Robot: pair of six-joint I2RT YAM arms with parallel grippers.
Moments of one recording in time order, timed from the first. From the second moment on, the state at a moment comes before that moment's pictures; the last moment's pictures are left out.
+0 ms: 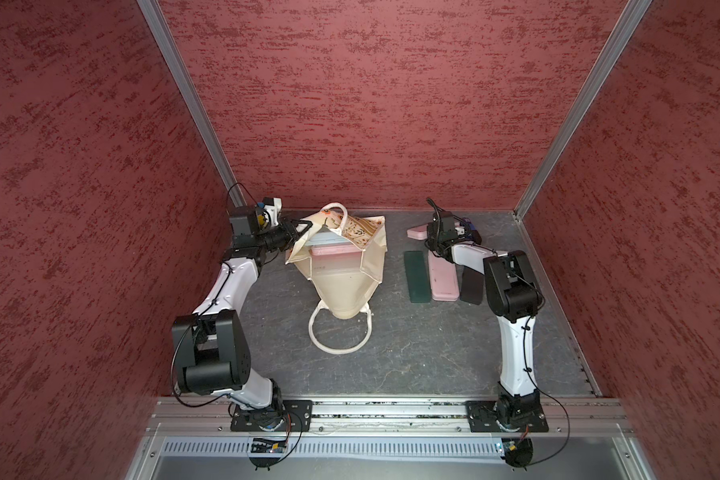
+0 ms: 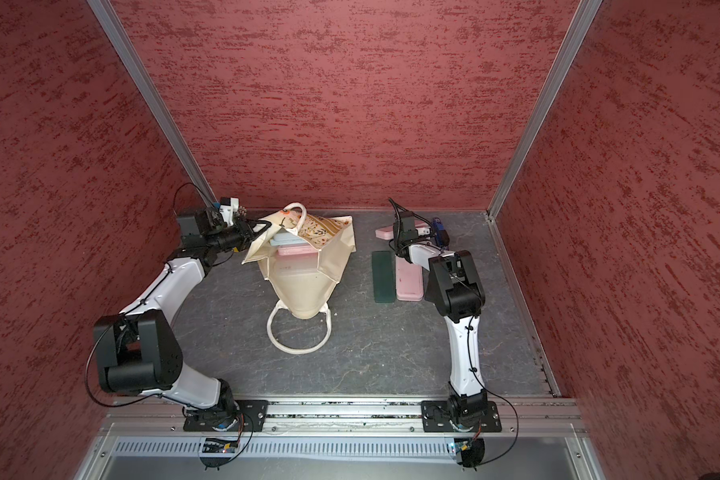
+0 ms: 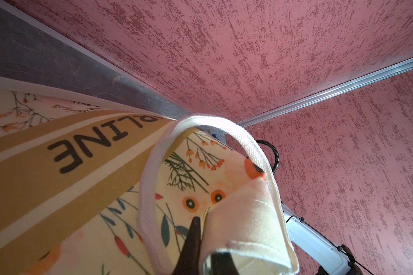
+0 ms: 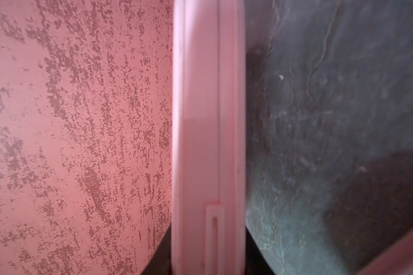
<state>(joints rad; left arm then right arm) 0.15 1.54 1.14 -0.02 0.89 -0.75 0.23 2.22 1.53 0.10 0.19 1.63</state>
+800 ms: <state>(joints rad) 0.15 1.54 1.14 -0.02 0.89 -0.75 0.23 2.14 1.40 0.08 0.20 1.64</state>
